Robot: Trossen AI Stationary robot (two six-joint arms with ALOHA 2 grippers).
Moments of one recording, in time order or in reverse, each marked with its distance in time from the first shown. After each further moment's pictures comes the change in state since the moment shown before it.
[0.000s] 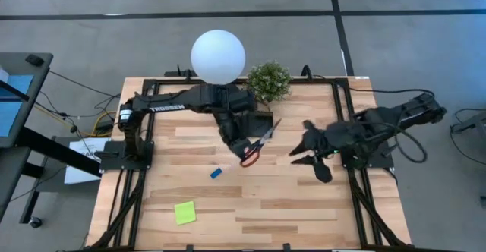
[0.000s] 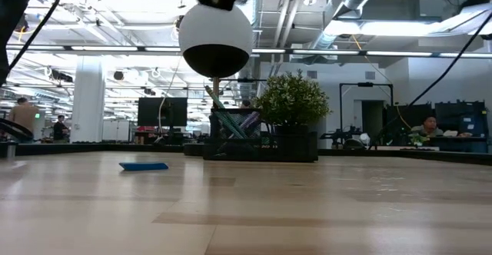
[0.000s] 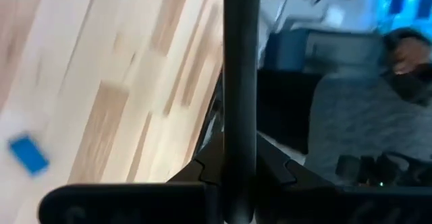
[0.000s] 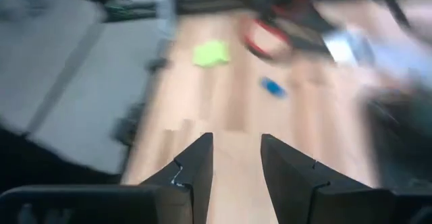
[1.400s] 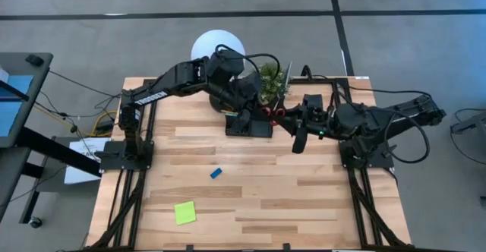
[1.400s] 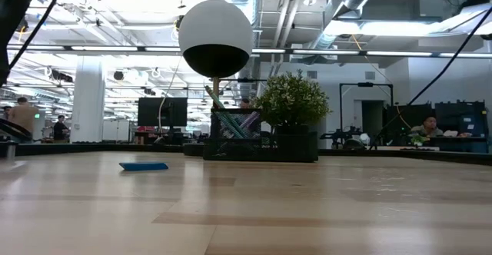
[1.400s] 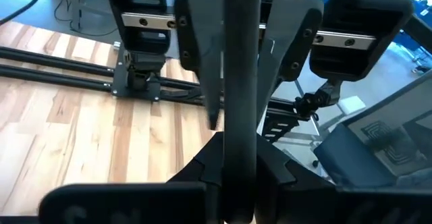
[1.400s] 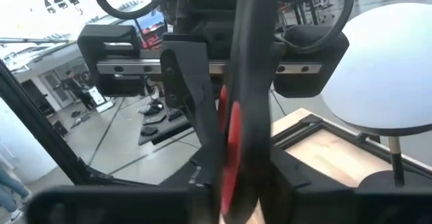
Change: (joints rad) left arm 0.049 -0.001 0.364 0.279 -0.300 0.330; right arm -0.058 0.051 0.000 0.618 0.485 0.135
